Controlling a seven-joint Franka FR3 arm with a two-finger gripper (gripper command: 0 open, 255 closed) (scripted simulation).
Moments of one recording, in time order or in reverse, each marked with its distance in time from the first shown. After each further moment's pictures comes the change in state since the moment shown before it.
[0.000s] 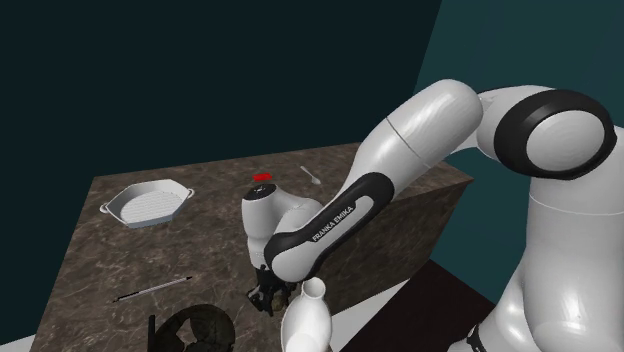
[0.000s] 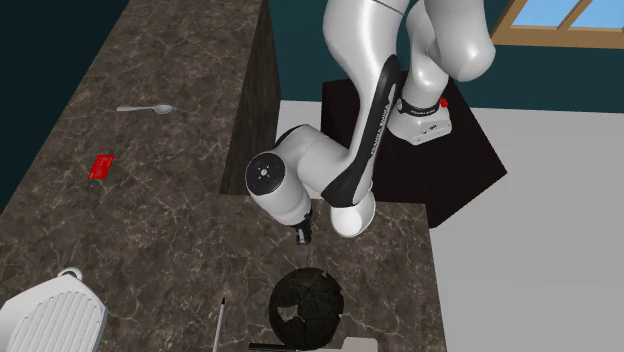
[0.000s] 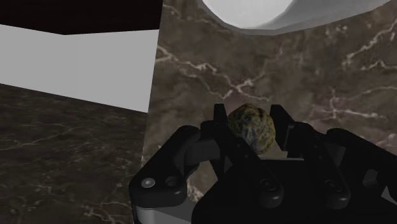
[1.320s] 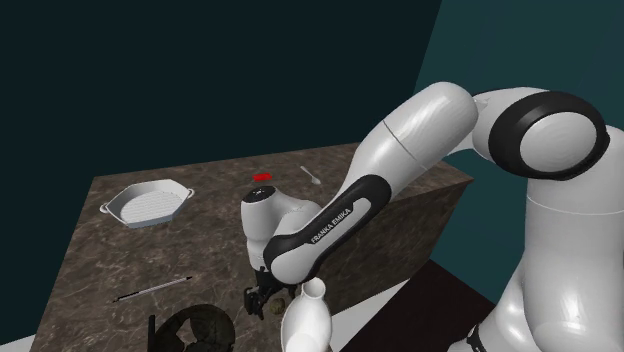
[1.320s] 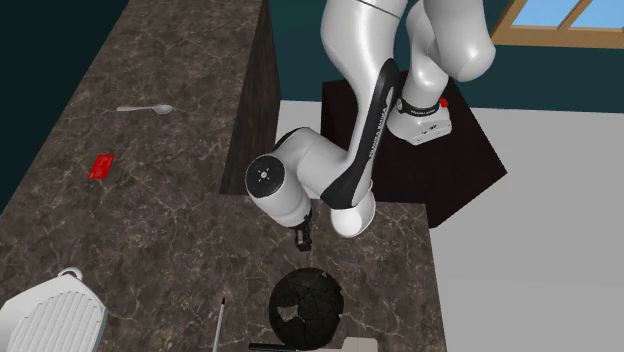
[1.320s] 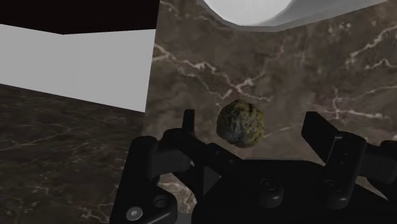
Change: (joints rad) arm 0.004 0.018 -0.004 0.007 -0.007 0.010 0.004
